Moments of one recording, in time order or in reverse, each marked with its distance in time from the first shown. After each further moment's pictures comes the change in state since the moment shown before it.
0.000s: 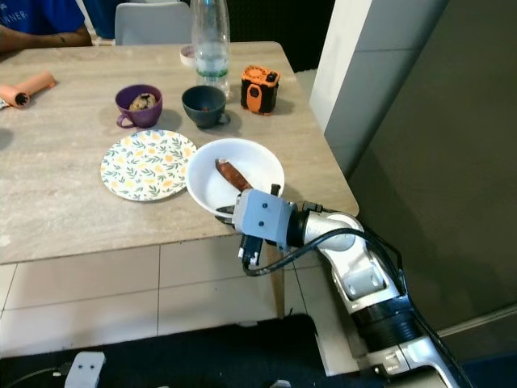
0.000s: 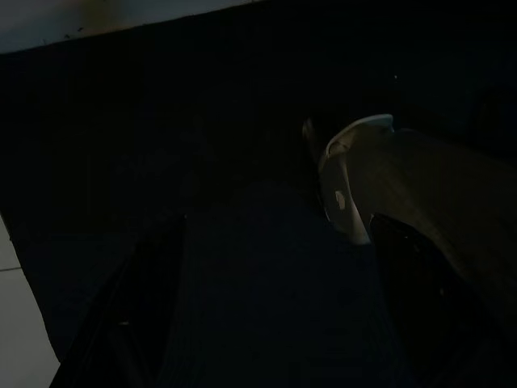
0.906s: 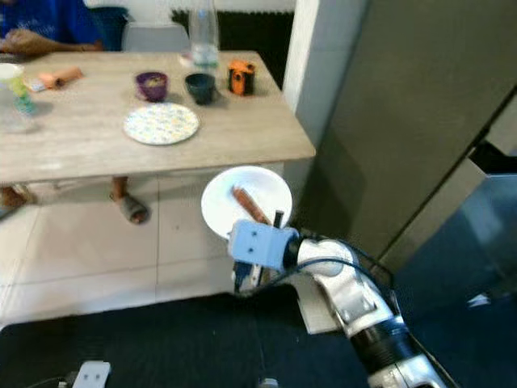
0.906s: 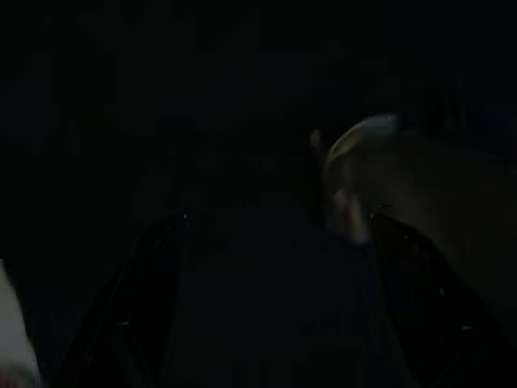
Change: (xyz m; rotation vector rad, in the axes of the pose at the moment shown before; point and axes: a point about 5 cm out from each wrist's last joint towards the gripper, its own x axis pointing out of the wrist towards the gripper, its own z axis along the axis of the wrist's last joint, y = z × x) left arm -0.001 -0.009 -0.014 -0.019 0.051 -0.011; right arm 0.000 0.035 -0.040 0.023 0.205 -0.002
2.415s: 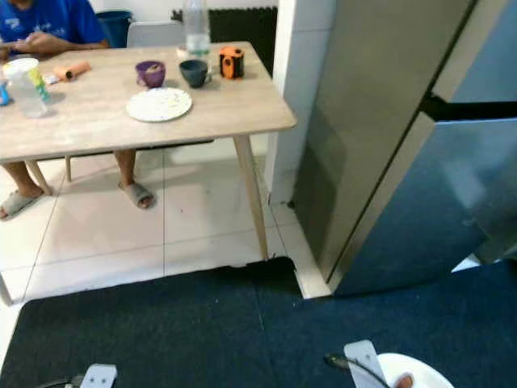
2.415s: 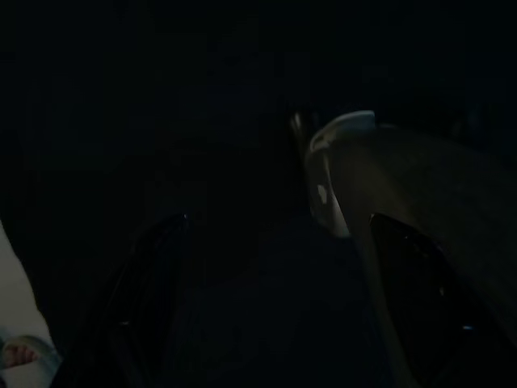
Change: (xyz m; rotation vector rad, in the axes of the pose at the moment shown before) left arm 0.001 -0.008 0.001 0.051 -0.007 -0.032; right arm -0.140 0.219 -0.174 0.825 1.117 -0.680
